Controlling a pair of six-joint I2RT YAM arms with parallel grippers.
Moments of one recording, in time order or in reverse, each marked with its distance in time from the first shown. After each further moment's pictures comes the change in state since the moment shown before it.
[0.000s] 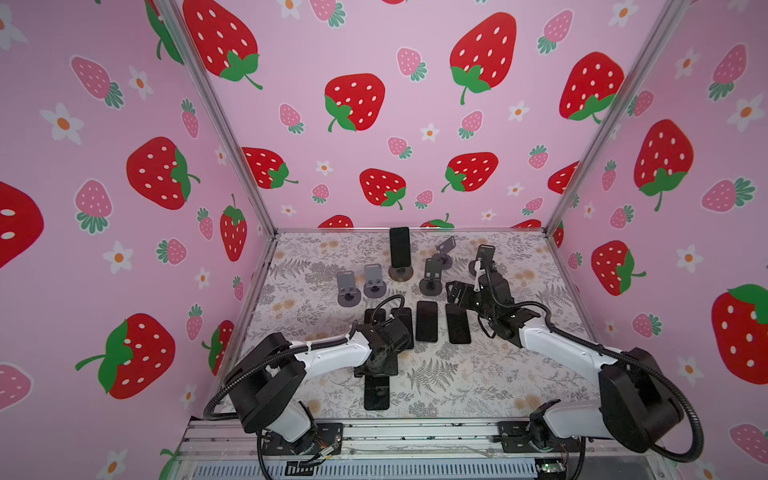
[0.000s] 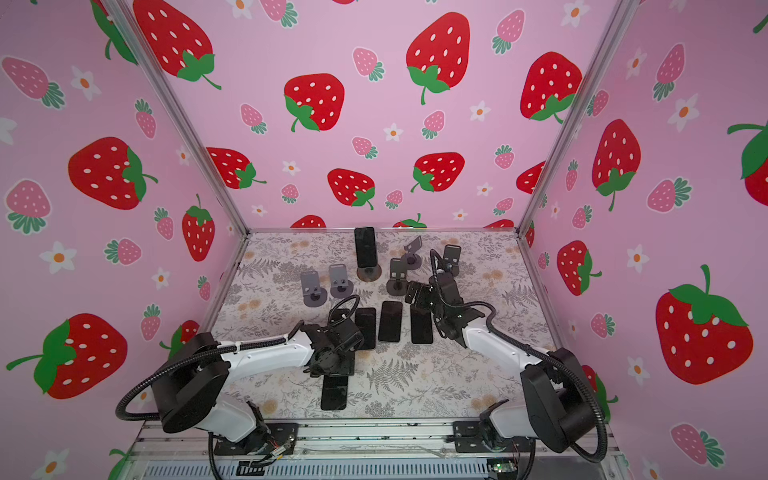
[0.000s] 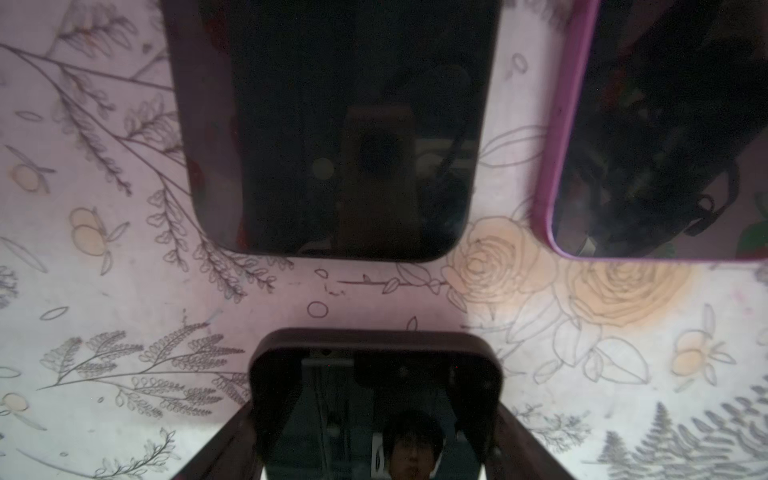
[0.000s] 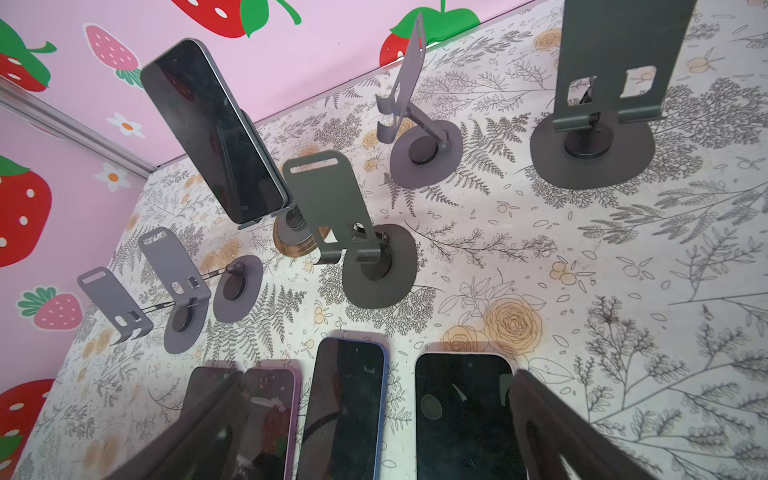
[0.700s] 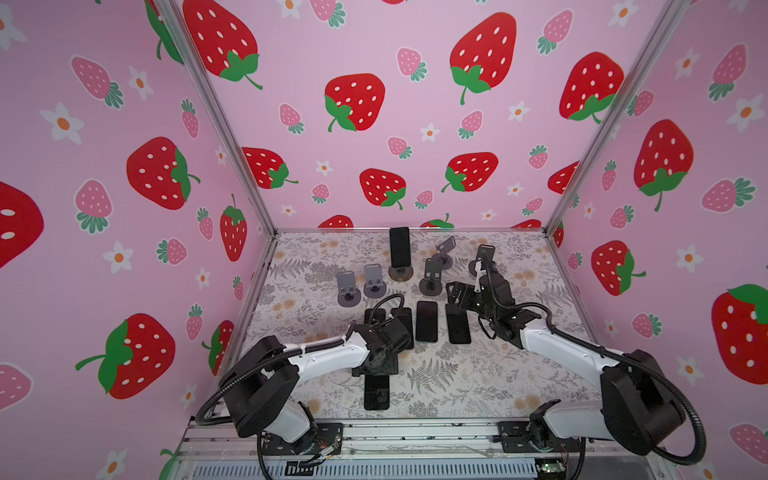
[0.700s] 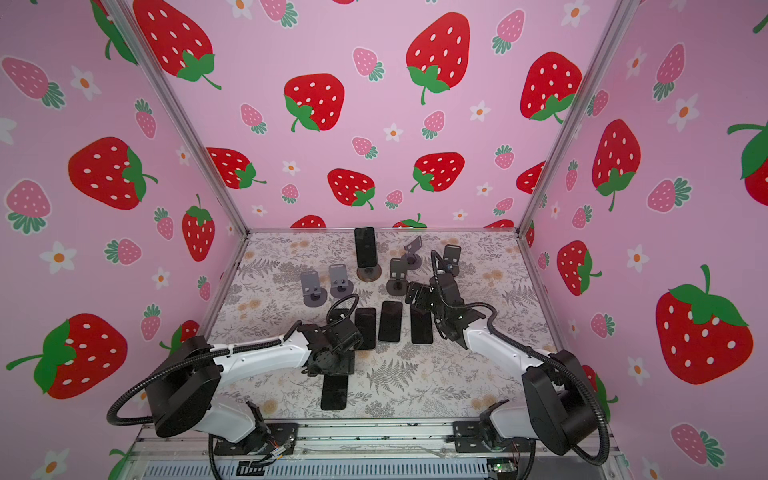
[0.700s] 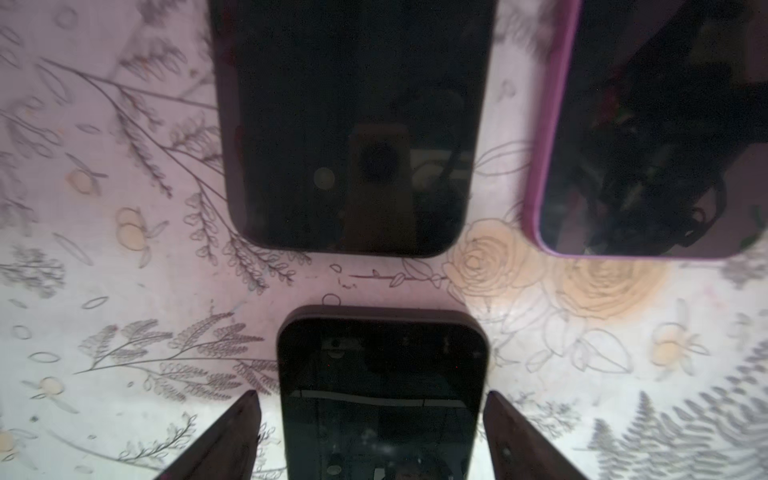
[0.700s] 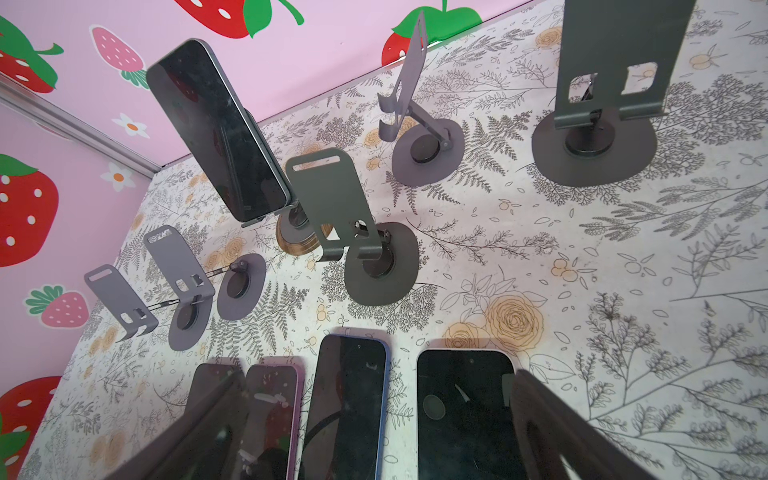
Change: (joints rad) left arm -0.008 -0.060 0.037 -0.056 -0.044 -0.006; right arm 0.000 -0.011 -0.011 0.005 -0.005 0.004
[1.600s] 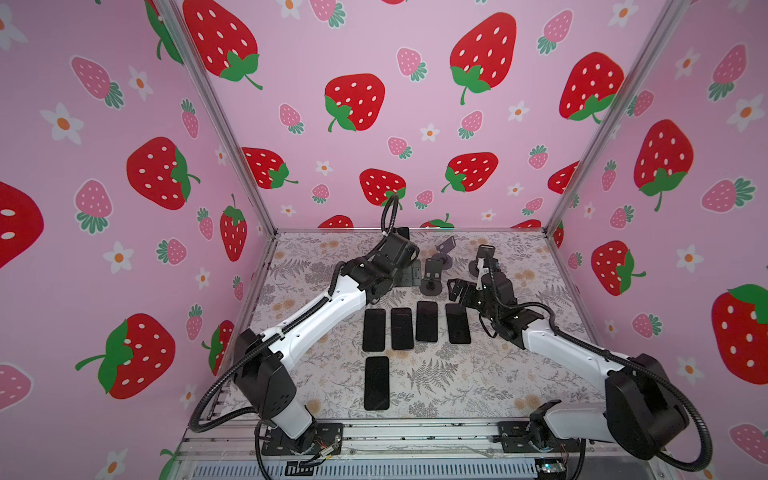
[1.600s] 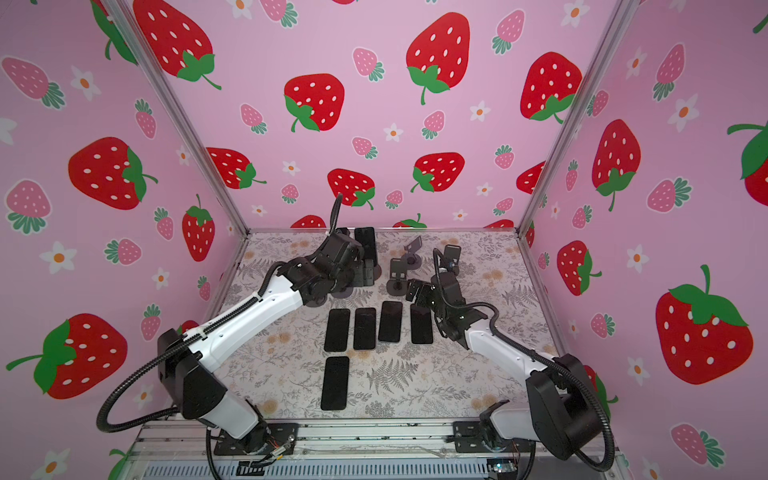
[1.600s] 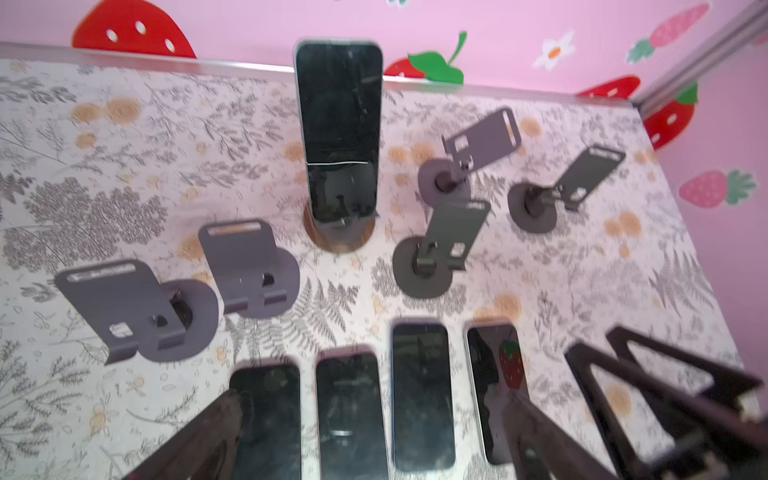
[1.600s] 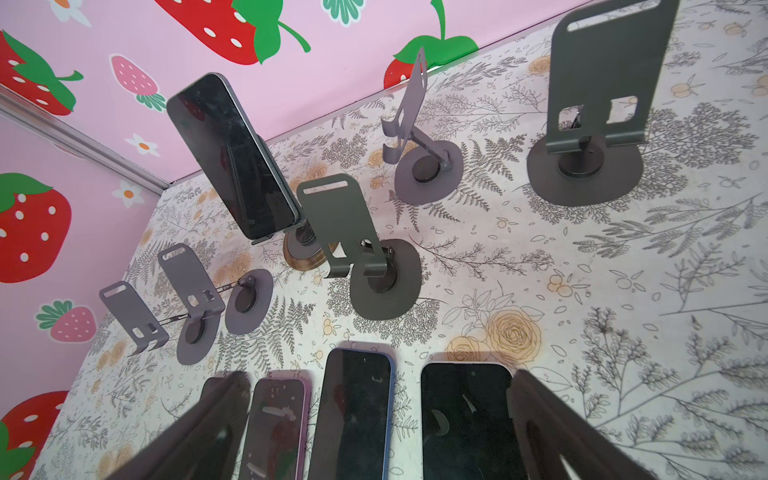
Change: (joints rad) left arm 0.192 0.172 0.773 0.014 -0.170 0.358; right arm 0.000 -0.041 0.002 -0.004 0.029 0.003
